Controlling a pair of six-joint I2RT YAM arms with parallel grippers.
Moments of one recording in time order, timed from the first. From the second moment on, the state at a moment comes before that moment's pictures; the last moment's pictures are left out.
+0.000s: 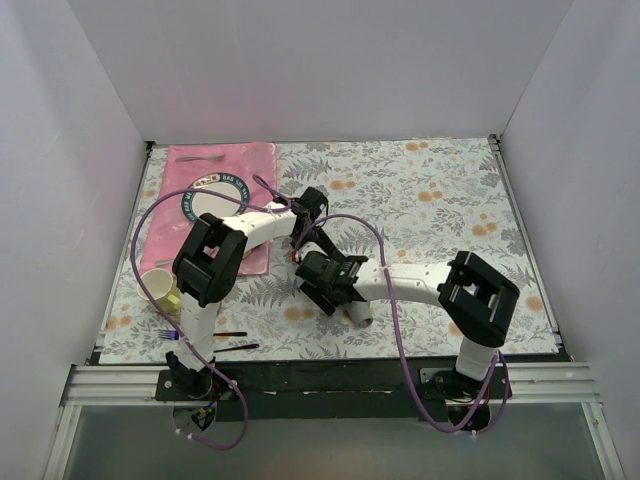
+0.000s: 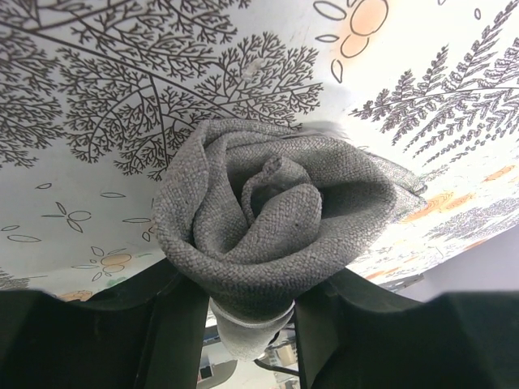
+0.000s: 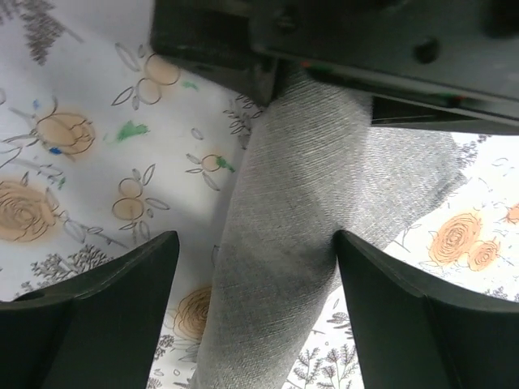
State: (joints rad) left arm -0.63 2.05 1.43 -0.69 0.28 -1.18; right arm 1.11 1.76 1.10 -0.53 0.39 0.17
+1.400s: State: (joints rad) left arm -0.61 1.96 1.39 -0.65 0.33 -1.18; right arm 0.47 1.78 0.87 -0.13 -0.84 0.21
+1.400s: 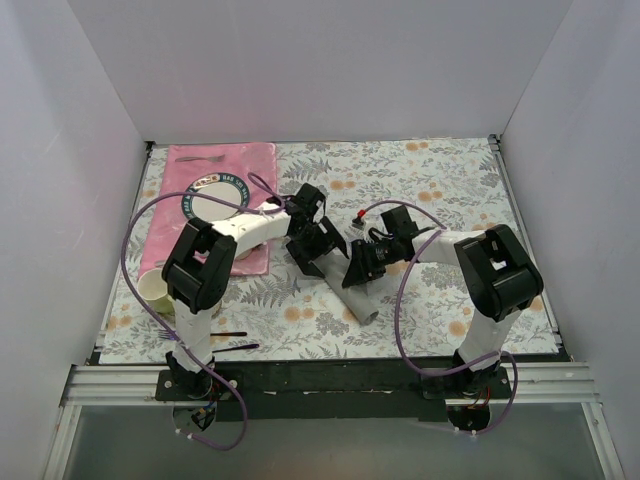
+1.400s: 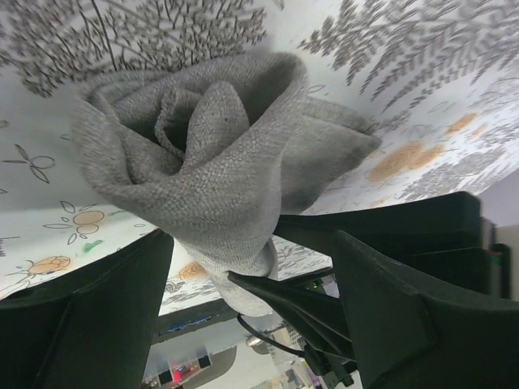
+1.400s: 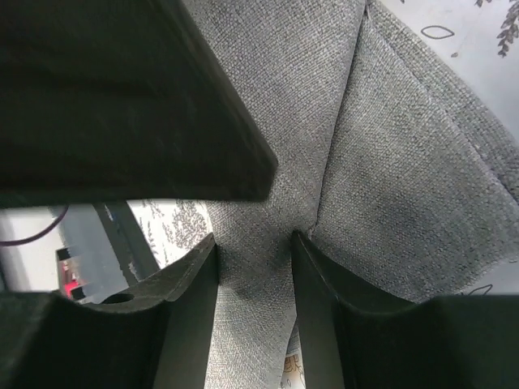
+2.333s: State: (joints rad) left arm -0.63 2.02 1.39 -0.68 0.32 -1.18; right arm 0.98 1.57 1.04 -0.49 0.08 0.07
